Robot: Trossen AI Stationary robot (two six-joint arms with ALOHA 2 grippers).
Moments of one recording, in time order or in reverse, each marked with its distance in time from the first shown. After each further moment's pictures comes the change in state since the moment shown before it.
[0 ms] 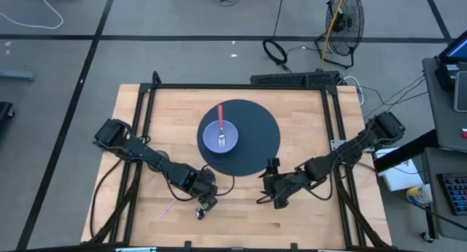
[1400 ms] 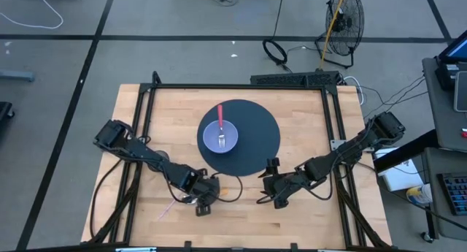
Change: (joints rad) left arm -0.012 -0.003 0.001 0.122 0.010 0.570; right arm -0.002 0.000 0.000 0.002 -0.002 -0.019
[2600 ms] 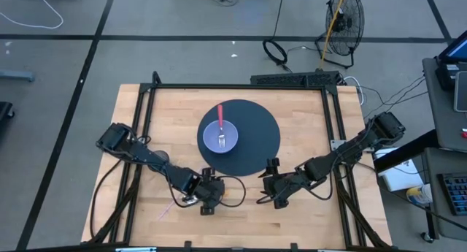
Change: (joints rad) left arm -0.029 0.070 0.005 0.014 -0.109 0.121; right arm 0.000 0.000 0.000 0.002 -0.001 0.000
